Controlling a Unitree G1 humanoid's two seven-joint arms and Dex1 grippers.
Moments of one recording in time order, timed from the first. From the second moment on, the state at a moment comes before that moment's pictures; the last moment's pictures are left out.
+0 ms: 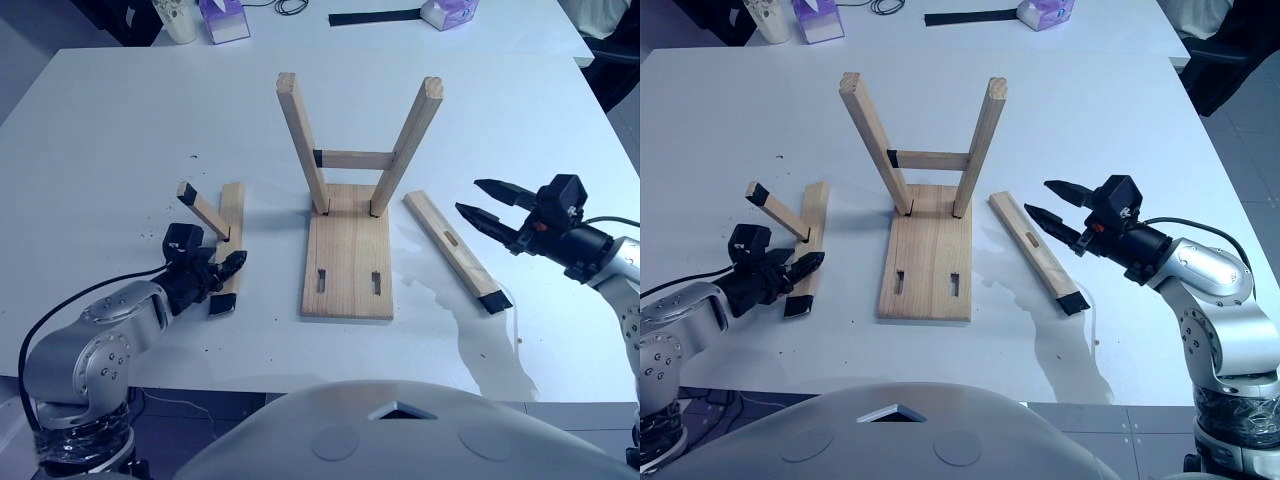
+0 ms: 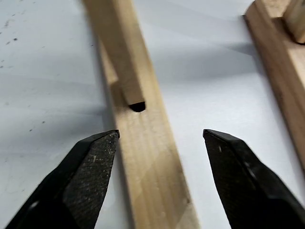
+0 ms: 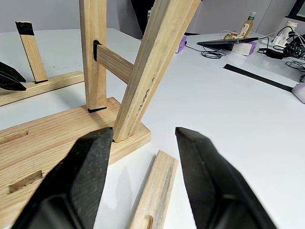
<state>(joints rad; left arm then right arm) 0.26 0.48 0.37 -0.71 -0.67 1.27 -0.16 0.20 -0.70 -0.24 -0.52 0.55 0.43 0.79</state>
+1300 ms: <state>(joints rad) -0.57 0.56 0.56 -0.27 -0.96 0.70 -0.38 -0.18 -0.72 -0.33 -0.45 0.94 0.61 0.80</state>
